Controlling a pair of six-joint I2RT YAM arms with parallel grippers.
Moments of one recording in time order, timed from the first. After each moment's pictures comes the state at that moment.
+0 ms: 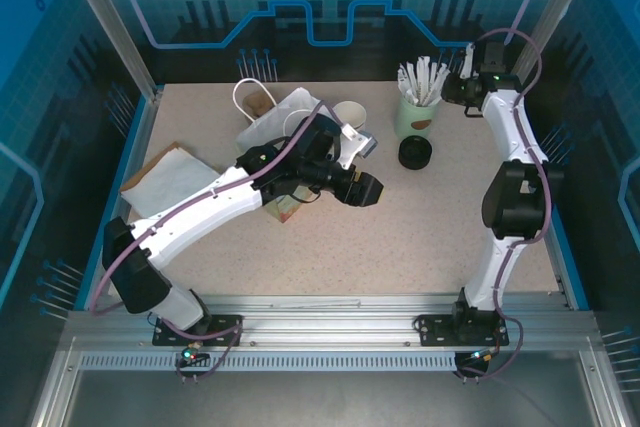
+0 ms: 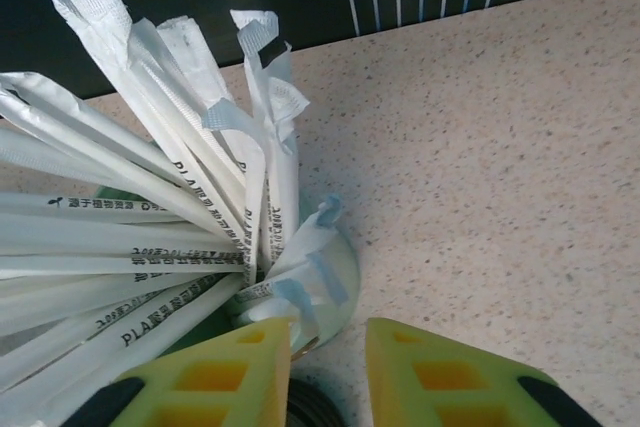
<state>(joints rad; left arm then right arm) -0.82 1.55 1.50 -0.61 0.40 -0.35 -0.08 1.99 1.90 -0.71 -0.11 0.18</state>
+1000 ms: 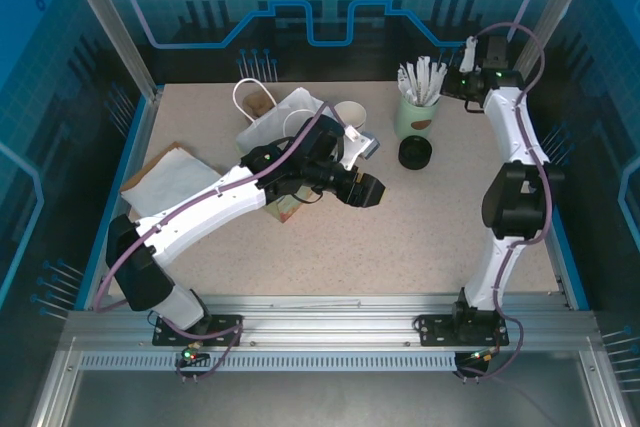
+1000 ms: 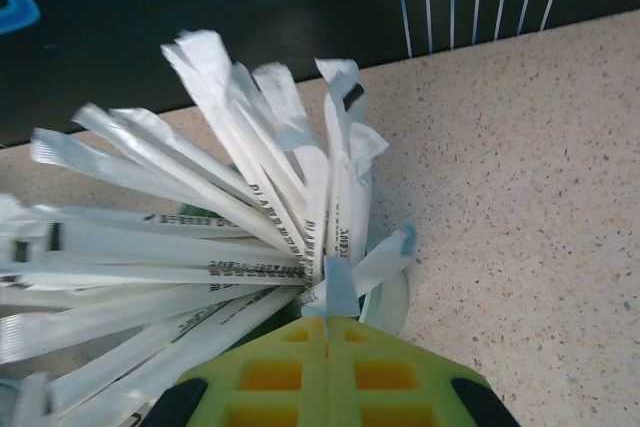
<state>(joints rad) -0.82 1.57 1.50 -0.61 0.41 -0.35 -0.08 1.97 1.94 -0.71 -0.19 0.19</state>
